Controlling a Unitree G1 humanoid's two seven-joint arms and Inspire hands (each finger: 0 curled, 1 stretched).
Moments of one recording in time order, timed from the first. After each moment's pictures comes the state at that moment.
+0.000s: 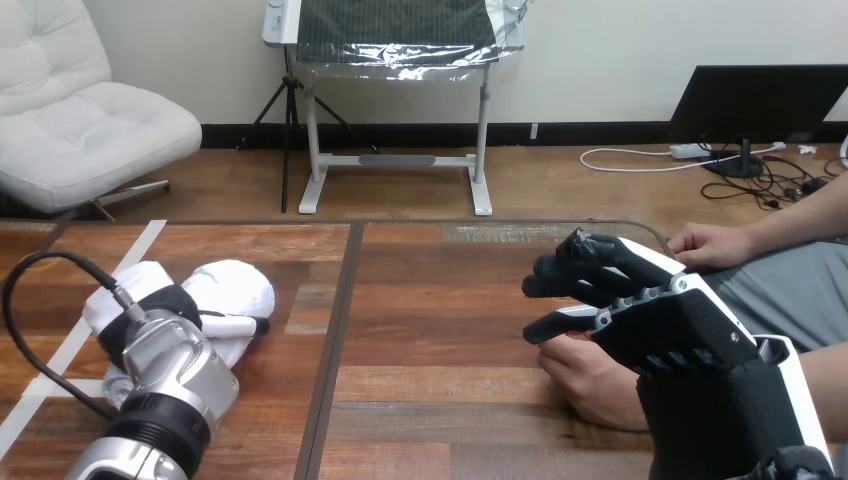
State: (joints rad) left arm -0.67 0.34 -0.34 0.87 0.60 0.68 0.02; right arm 0.61 -0.16 0.21 -0.42 0.23 -0.78 0.28
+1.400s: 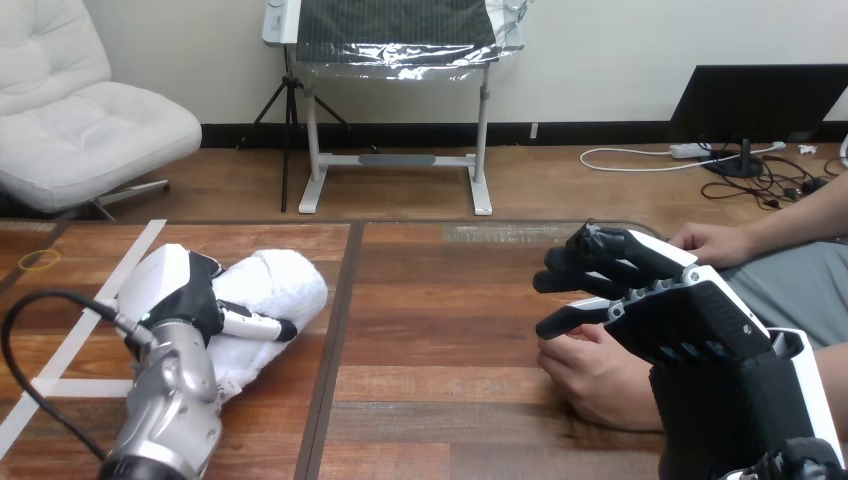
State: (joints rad) left arm -0.45 0.34 -0.19 0.62 0.46 0.37 0.18; right arm 0.60 -0.14 0.18 -0.42 0.20 -0.79 0.26
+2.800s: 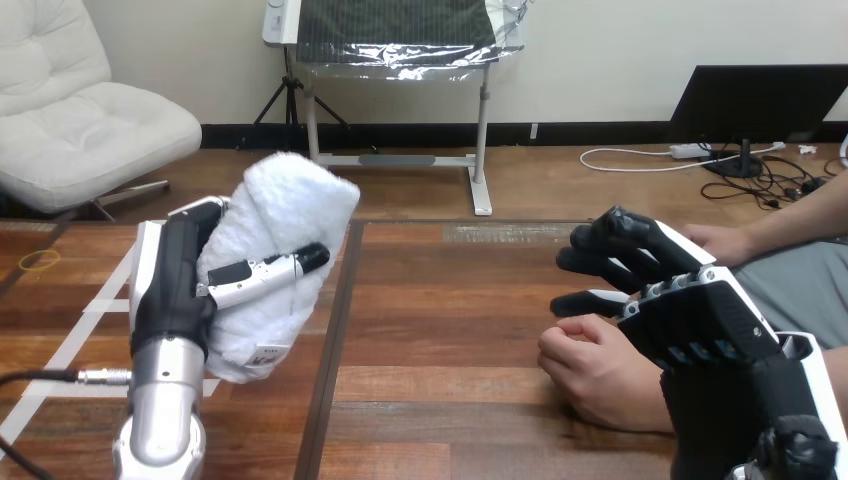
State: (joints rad) left arm -0.13 0.21 0.04 0.17 0.07 -0.08 0.16; right arm 0.60 -0.17 0.15 -0.40 0.25 -0.78 0.28
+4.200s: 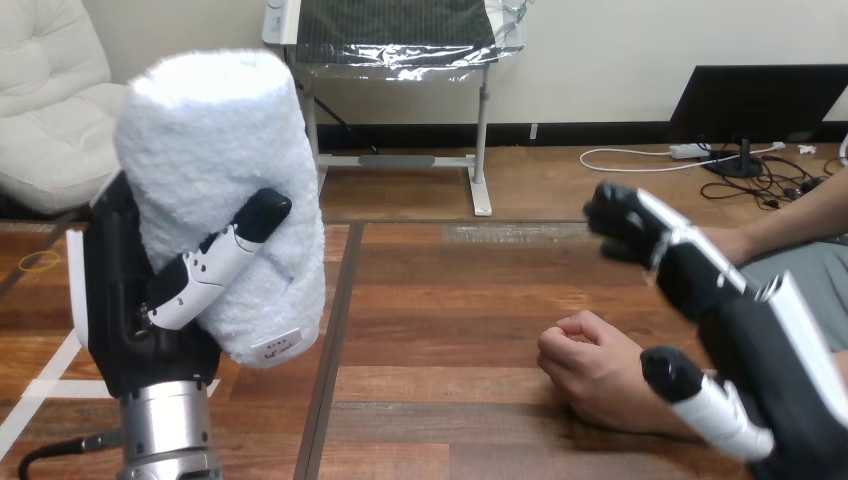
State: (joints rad) left arm 0.12 -0.04 0.05 -0.21 -0.31 -0.40 0.00; right arm 0.40 -0.27 -0.08 -0.34 0.04 -0.59 0.26
